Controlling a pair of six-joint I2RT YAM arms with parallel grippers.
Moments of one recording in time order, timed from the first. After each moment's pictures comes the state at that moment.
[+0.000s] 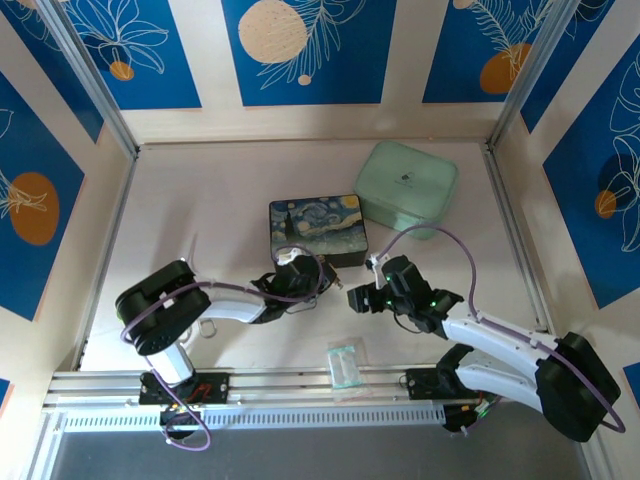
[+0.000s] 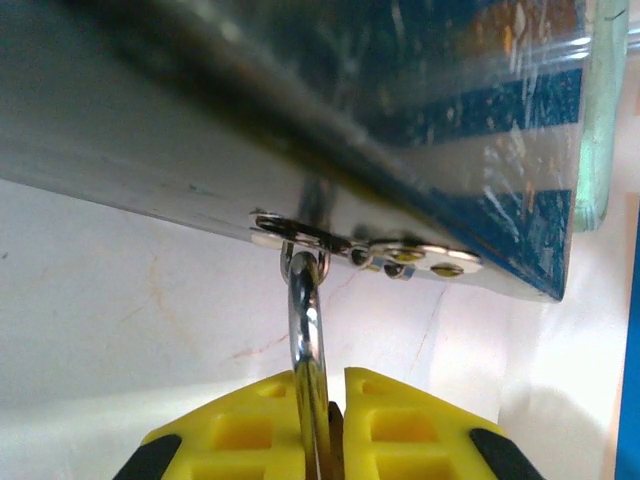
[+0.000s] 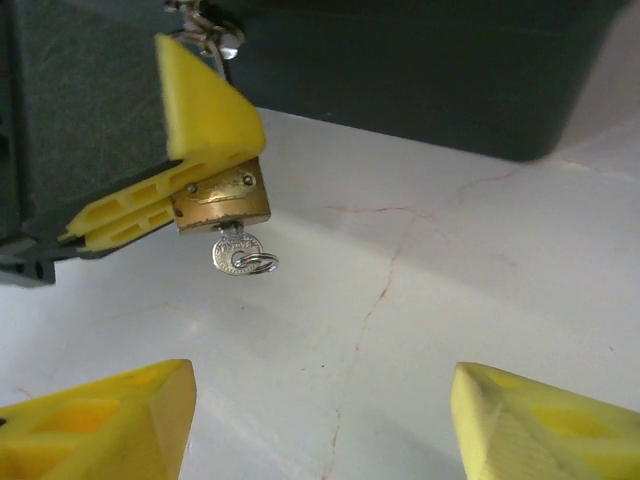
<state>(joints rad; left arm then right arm) -0.97 1.69 0.67 0.45 -0.11 -1.45 0.71 1.00 0.38 -0.14 -0.08 0.36</state>
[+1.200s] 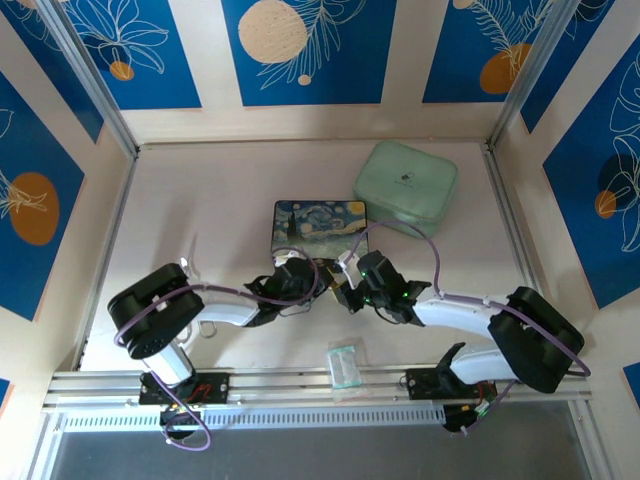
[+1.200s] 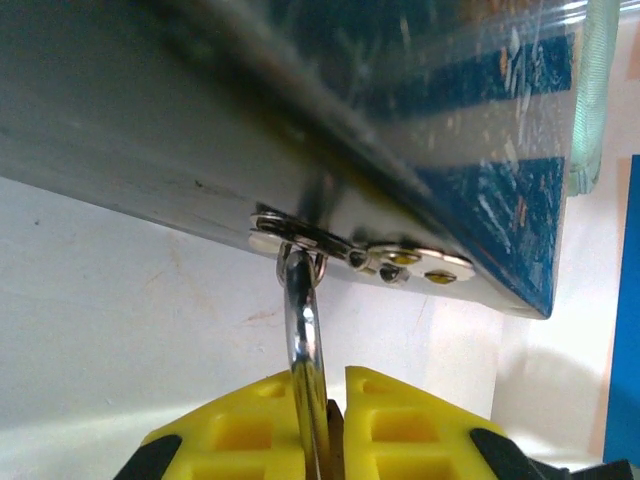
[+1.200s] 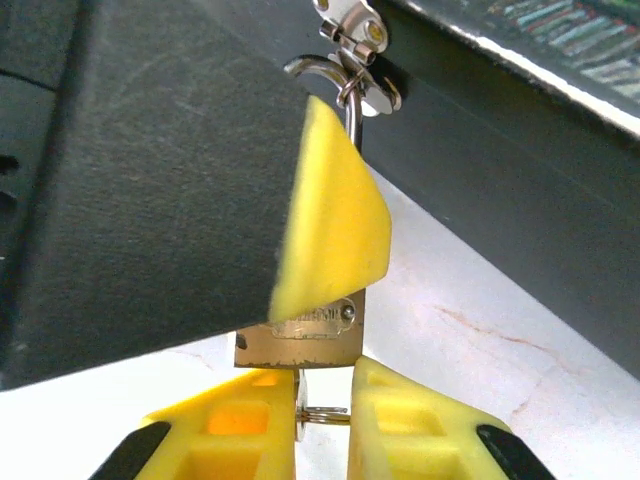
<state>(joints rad) -0.96 1.65 0.61 0.49 -0.05 -1.42 0.75 1.31 0.46 0.09 -0.17 0.15</state>
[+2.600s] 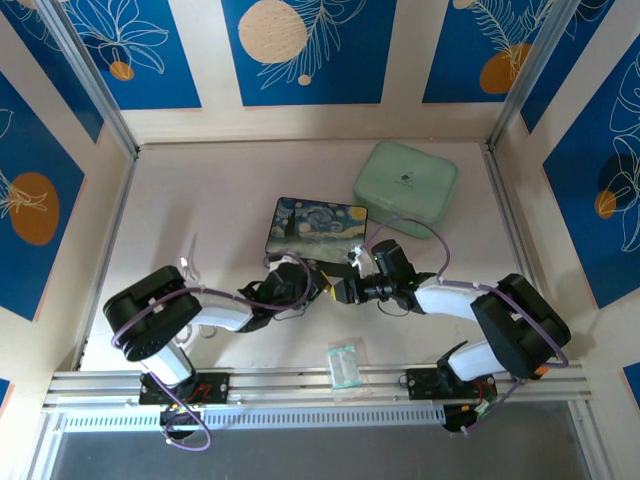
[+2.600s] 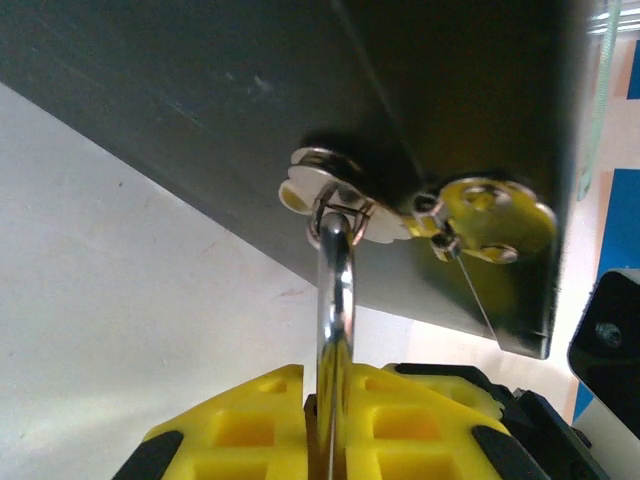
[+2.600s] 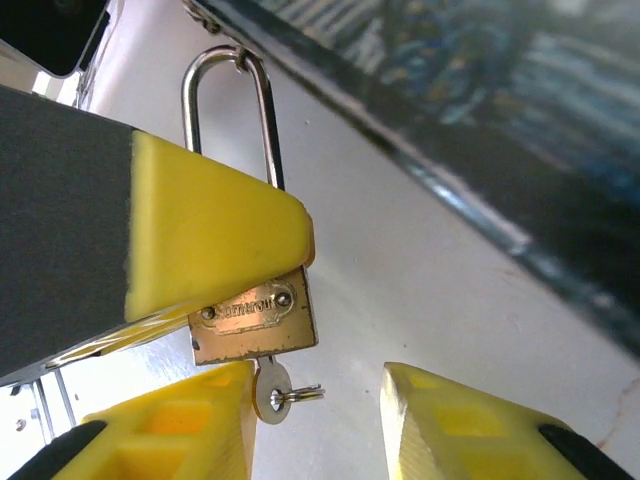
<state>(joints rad) -0.94 1.63 0.52 0.58 -0.03 -1.49 0.58 1.42 0.46 0.17 -0.54 0.41</state>
